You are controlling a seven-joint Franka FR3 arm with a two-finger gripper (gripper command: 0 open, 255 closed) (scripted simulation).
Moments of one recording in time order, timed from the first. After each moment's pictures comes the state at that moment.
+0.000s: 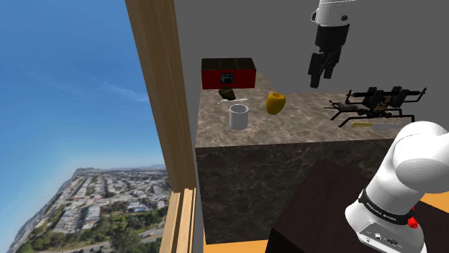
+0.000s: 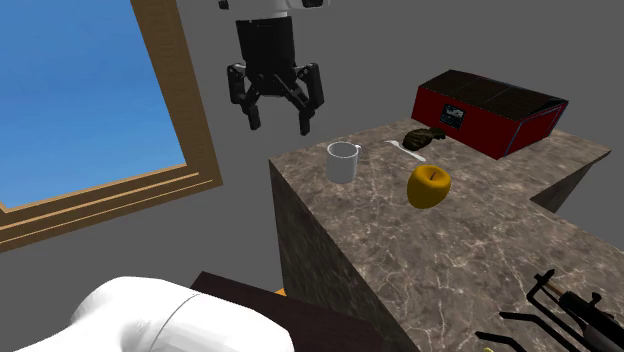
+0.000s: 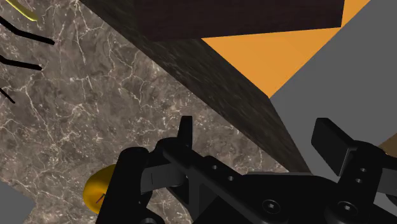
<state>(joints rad) -0.01 -0.77 0.04 -2.28 -0.05 1.46 0.11</state>
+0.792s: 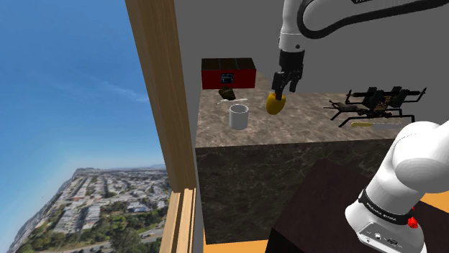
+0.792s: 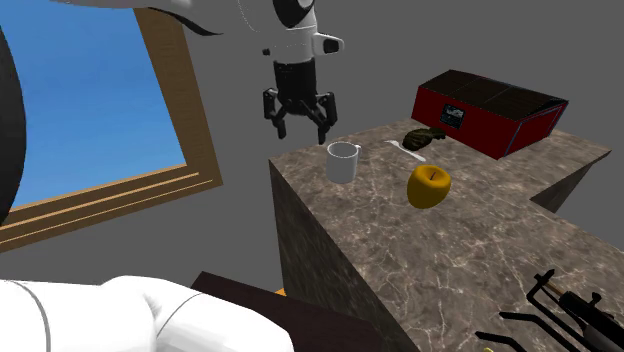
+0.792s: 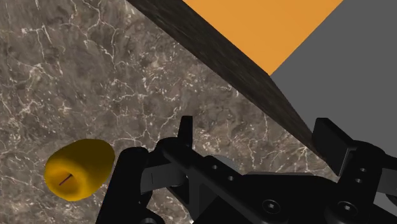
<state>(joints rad) -0.02 -0.50 0.04 -2.29 -0.05 1.78 0.13</state>
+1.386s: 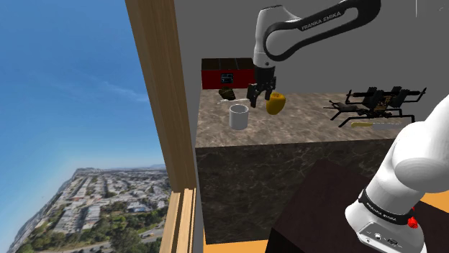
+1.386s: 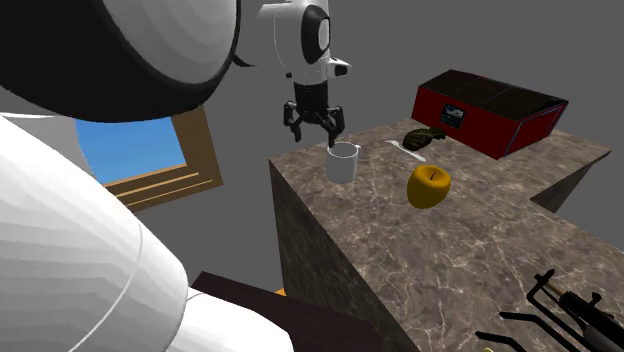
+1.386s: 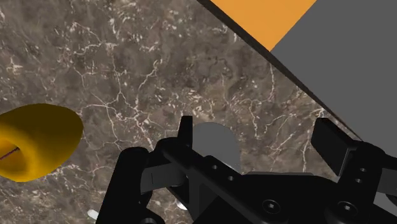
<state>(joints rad) -0.02 -0.20 0.04 -2.18 -0.05 2.02 0.15</state>
